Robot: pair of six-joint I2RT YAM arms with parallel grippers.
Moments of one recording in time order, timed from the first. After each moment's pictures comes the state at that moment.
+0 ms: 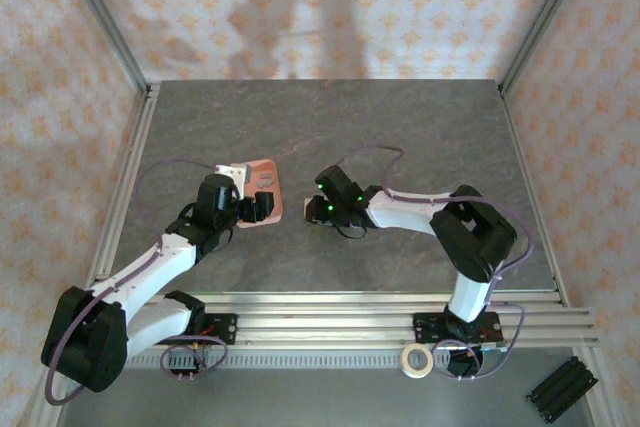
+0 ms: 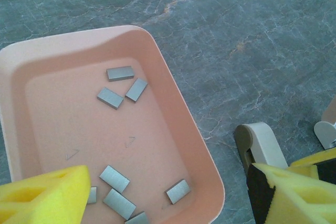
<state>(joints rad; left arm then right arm) -0.32 1.06 0.49 -0.07 0.04 -0.31 0.82 1.77 1.00 -0.17 -0.14 0.85</state>
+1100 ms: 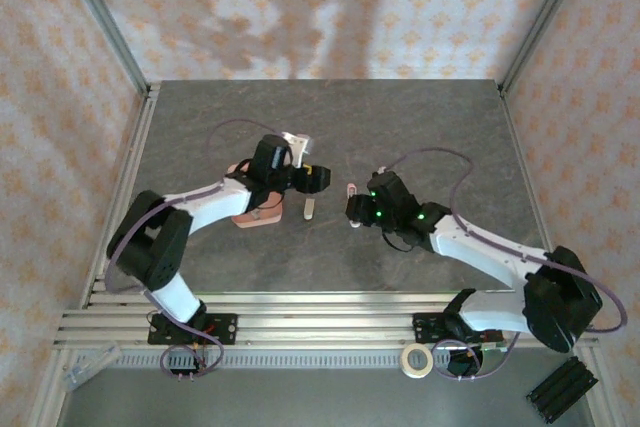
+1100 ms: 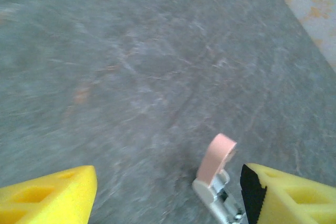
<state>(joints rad) -0.49 1.70 0.95 0.13 0.36 -0.36 0.72 1.20 0.71 -0.33 0.05 0.80</state>
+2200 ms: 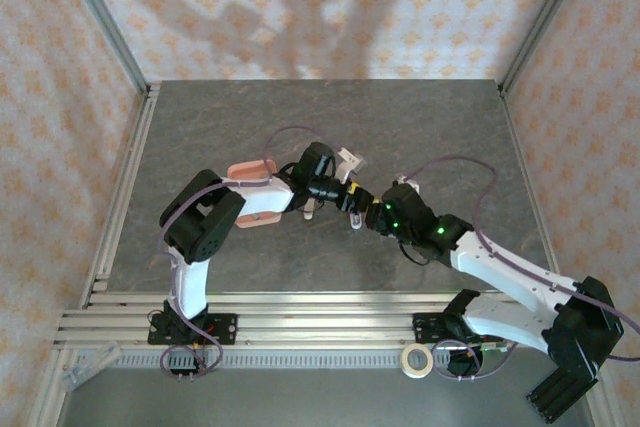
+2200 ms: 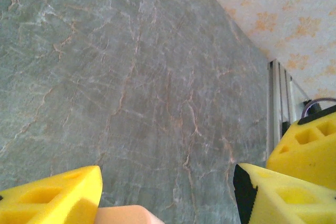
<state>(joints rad) -0.65 1.96 1.13 0.23 0.71 -0.32 0.72 1.04 0.65 -0.48 0.16 0.82</state>
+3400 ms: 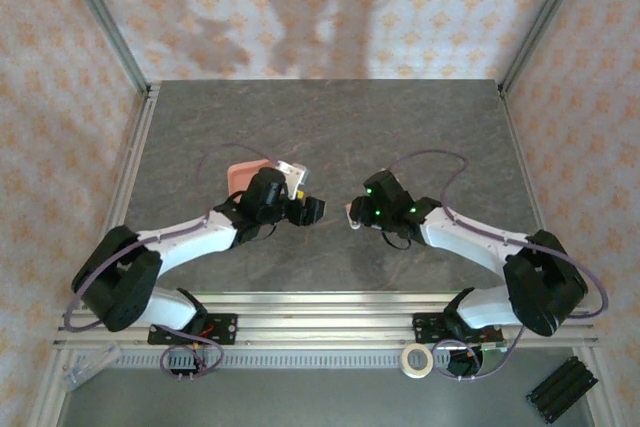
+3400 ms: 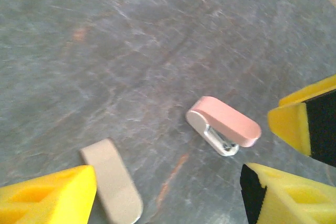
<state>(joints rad) -0.61 1.37 0.64 0.12 0.14 -0.32 0.68 1.35 0.74 -0.32 0.04 0.82</state>
